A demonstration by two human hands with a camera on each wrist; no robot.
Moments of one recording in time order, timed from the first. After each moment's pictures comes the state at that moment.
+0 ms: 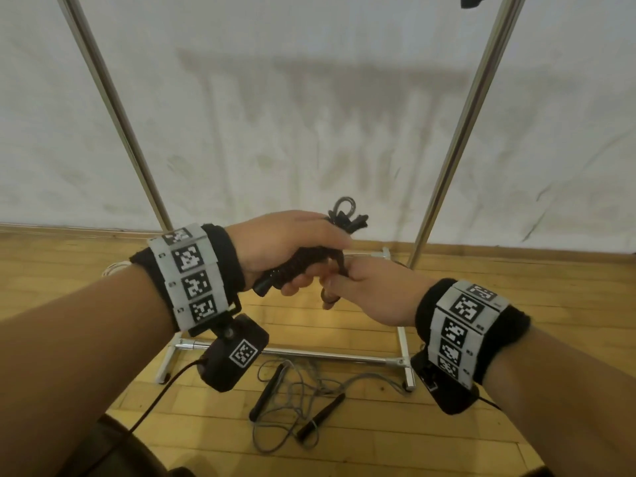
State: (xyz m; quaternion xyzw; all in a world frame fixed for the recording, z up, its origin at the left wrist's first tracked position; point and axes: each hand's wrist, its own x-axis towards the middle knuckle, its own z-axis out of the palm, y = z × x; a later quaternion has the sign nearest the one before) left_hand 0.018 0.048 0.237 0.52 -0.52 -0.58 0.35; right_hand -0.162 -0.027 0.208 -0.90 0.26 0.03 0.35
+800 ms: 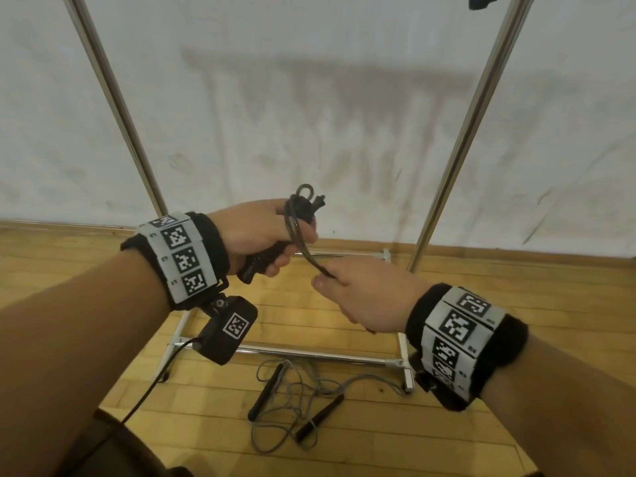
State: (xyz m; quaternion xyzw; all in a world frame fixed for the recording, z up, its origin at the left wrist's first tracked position) left_hand 0.070 0.032 0.217 0.60 -0.45 -0.54 0.37; right_hand -0.149 -0.013 0.220 -0.93 0.26 0.06 0.27
